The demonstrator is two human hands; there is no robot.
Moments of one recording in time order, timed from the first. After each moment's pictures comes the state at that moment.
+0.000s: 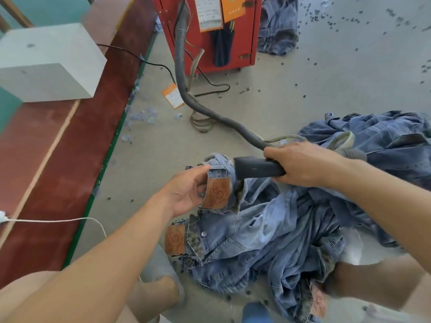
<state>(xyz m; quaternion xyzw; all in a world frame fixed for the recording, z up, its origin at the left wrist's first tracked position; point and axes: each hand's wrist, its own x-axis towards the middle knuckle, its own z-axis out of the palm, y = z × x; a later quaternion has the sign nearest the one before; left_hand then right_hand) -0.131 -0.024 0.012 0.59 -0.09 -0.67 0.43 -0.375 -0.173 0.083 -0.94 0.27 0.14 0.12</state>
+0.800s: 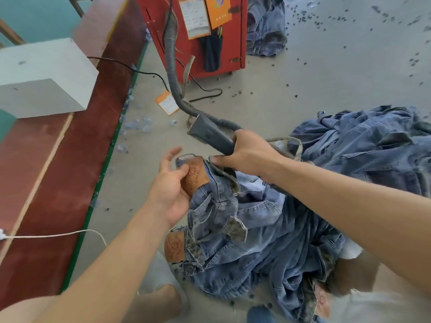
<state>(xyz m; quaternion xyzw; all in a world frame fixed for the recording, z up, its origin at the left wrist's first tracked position) -0.147 -0.022 0.063 0.55 -0.05 -0.55 0.63 -0.292 -0.151 0.081 -0.78 0.49 -0.04 0.39</state>
